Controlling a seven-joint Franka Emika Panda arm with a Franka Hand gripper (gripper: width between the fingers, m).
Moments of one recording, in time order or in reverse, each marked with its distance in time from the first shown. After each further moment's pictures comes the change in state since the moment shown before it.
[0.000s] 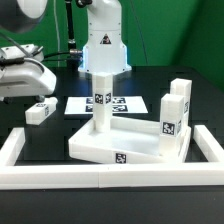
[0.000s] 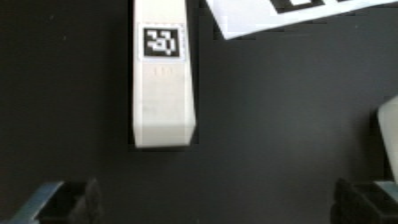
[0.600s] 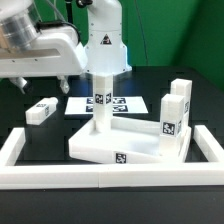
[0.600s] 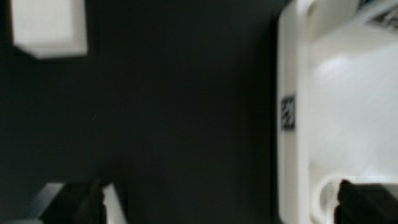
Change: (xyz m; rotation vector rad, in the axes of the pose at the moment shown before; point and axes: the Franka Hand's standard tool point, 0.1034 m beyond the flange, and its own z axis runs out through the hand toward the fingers) arm -0.003 -0.077 -0.038 -0.024 0.339 0.005
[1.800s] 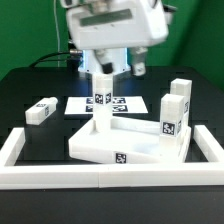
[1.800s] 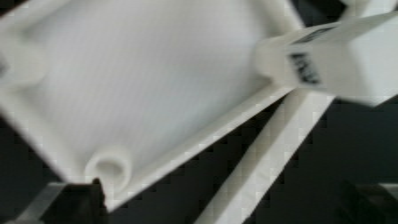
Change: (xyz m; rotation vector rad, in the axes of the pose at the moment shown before) arm -0.002 -0.130 -0.041 0.186 0.421 0.378
